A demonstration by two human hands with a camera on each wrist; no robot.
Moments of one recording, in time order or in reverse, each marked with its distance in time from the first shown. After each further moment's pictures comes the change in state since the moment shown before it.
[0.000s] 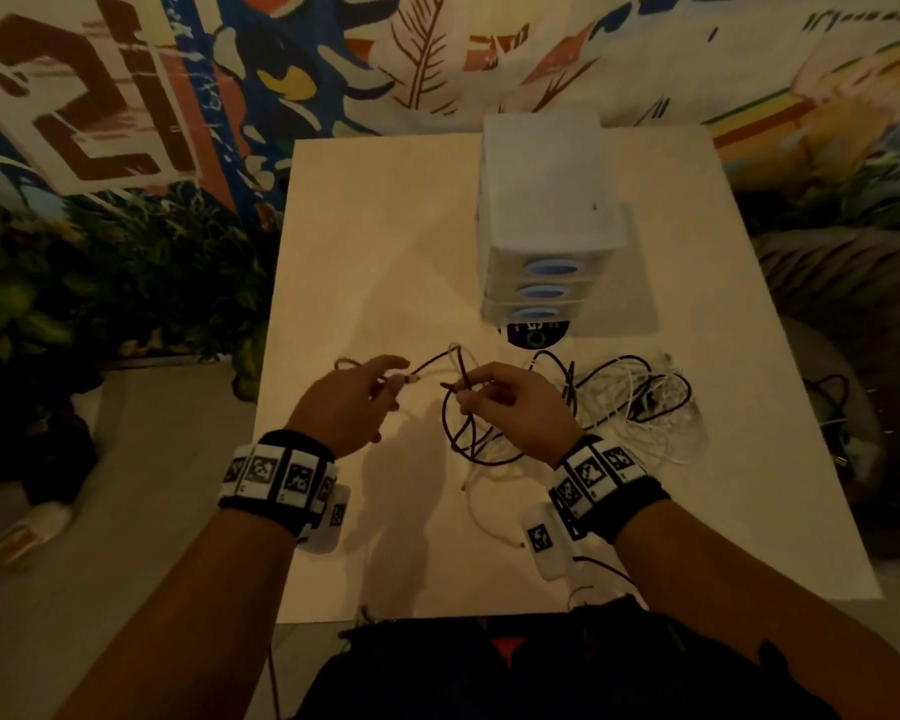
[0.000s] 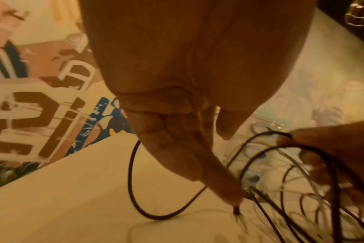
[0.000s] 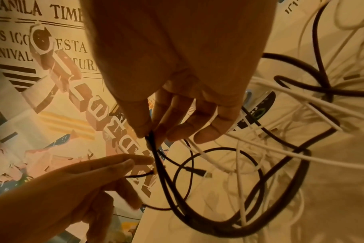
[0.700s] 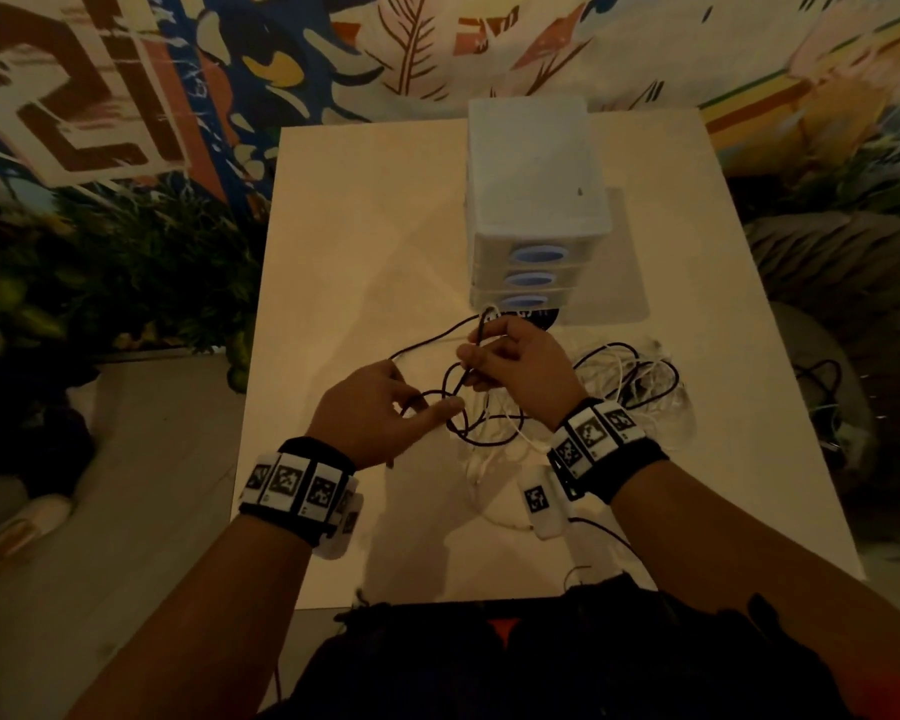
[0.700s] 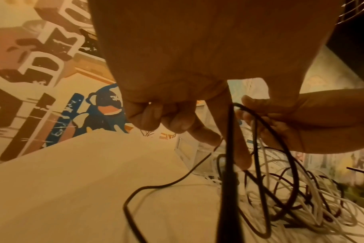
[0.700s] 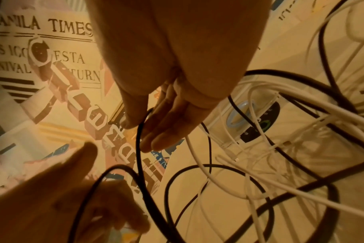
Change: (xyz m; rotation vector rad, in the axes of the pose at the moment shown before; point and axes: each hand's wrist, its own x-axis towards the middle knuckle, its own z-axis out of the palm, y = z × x) left_hand -0.011 0.032 0.024 0.112 0.052 0.083; right_hand 0.012 -0.020 -0.021 0.263 0.083 0.054
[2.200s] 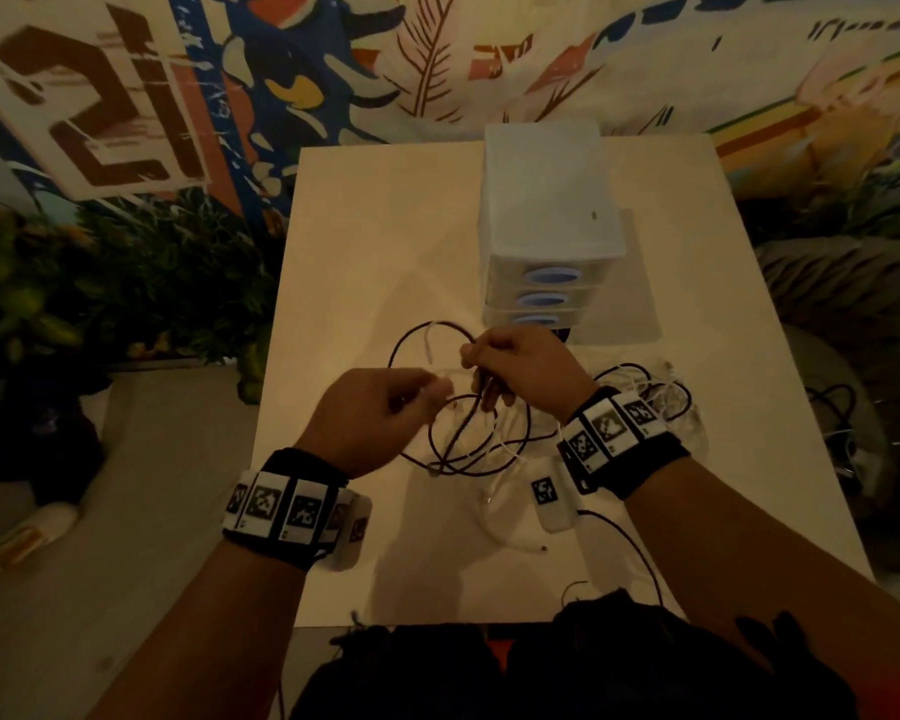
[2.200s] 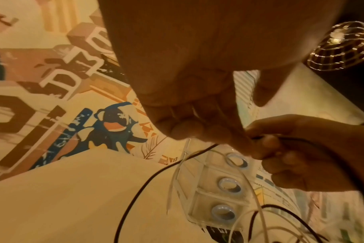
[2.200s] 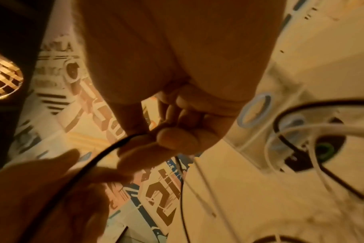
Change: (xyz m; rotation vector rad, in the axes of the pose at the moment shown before) left_hand -0.011 0.011 -0.042 -0.252 0.136 0.129; right_hand 0.008 -0.043 0.005 -0.315 -0.176 0.007
